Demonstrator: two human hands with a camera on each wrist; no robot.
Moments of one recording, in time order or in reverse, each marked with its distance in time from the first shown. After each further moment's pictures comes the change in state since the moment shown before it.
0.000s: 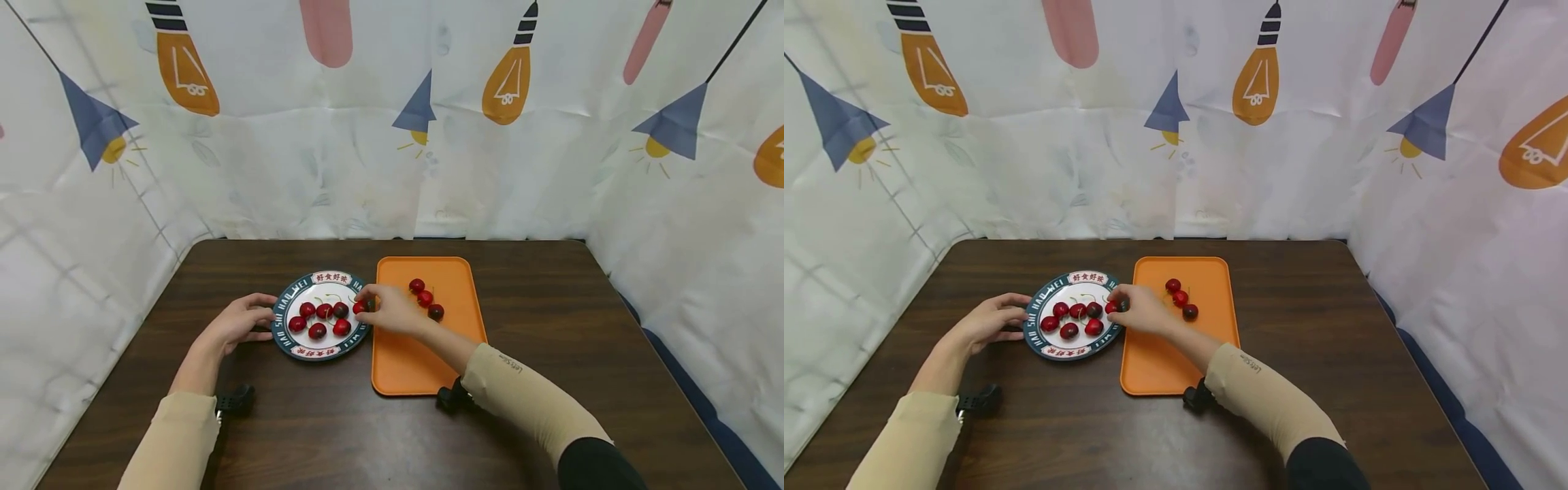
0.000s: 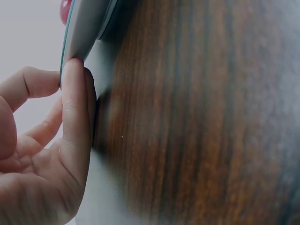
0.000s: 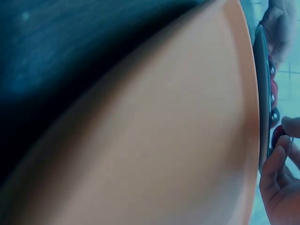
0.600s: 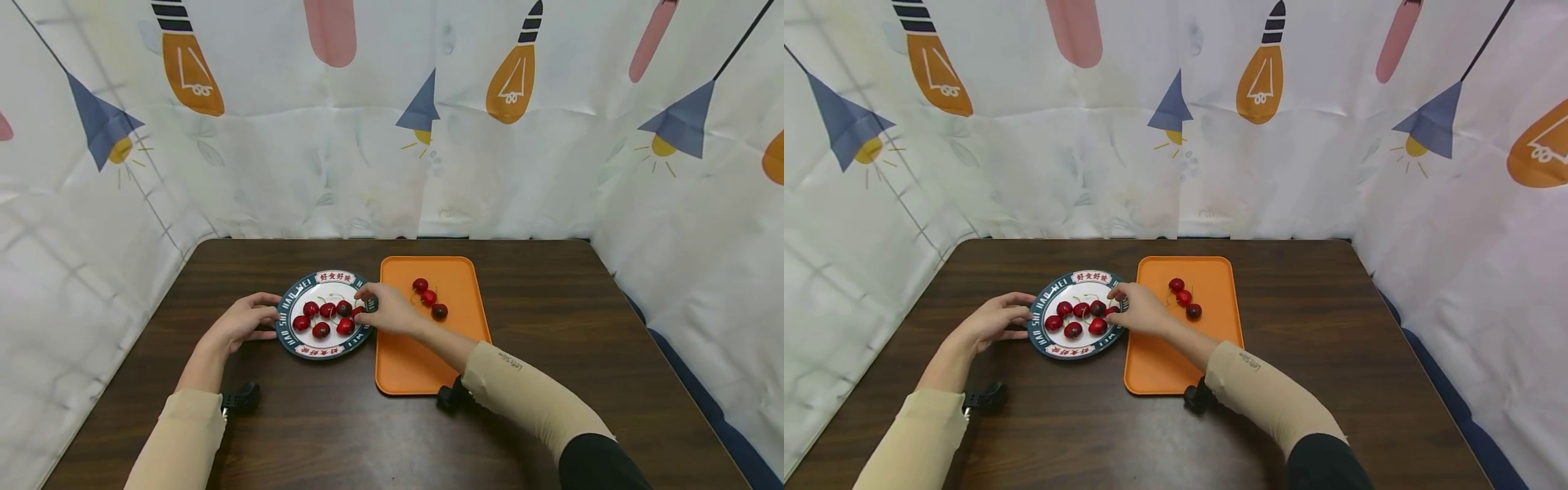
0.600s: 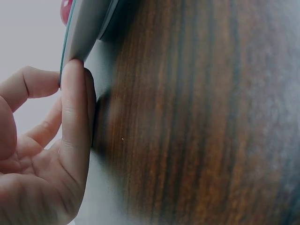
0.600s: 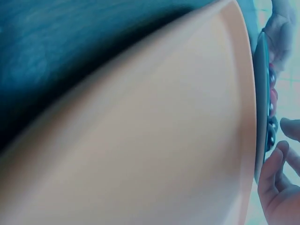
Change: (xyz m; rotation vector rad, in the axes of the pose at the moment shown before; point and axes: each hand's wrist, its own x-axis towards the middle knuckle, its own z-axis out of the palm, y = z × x) left_hand -0.001 0.001 0.000 -0.031 0.008 0.002; right_hand 0.004 -0.007 0.007 -0.069 0.008 0.026
